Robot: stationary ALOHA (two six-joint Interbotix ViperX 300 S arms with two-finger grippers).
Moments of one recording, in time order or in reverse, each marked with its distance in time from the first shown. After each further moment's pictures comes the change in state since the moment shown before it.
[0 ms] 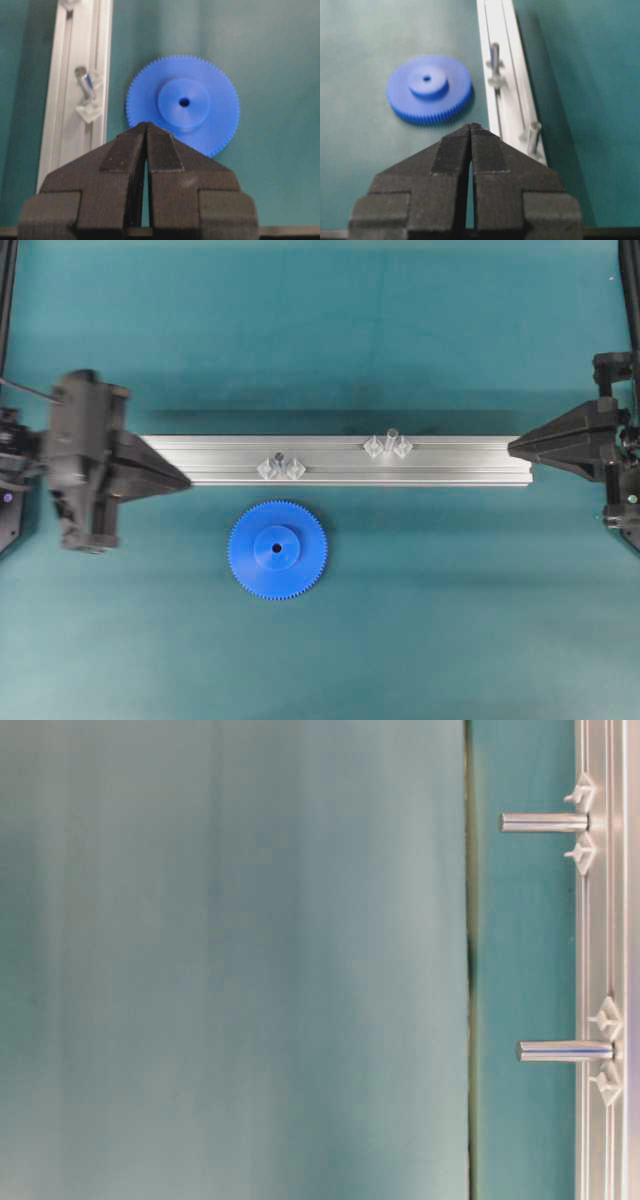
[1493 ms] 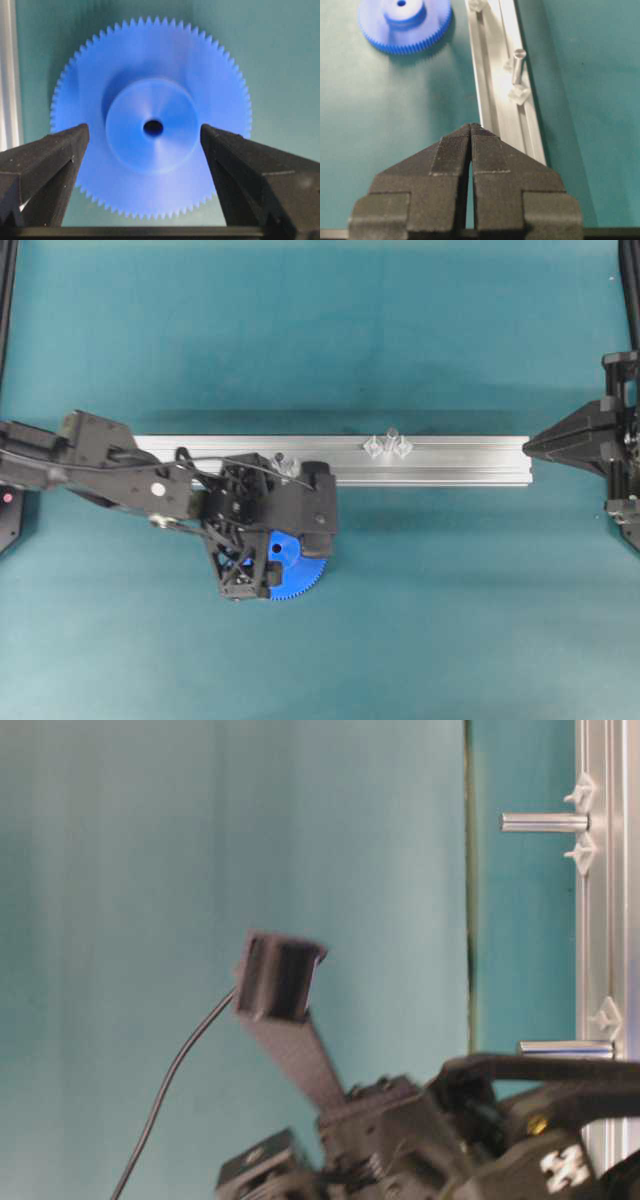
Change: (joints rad) left arm -0.069 0.701 -0.445 0.002 0.261 -0.094; right arm -0.035 -0.020 -0.031 -0.006 0.252 0.002
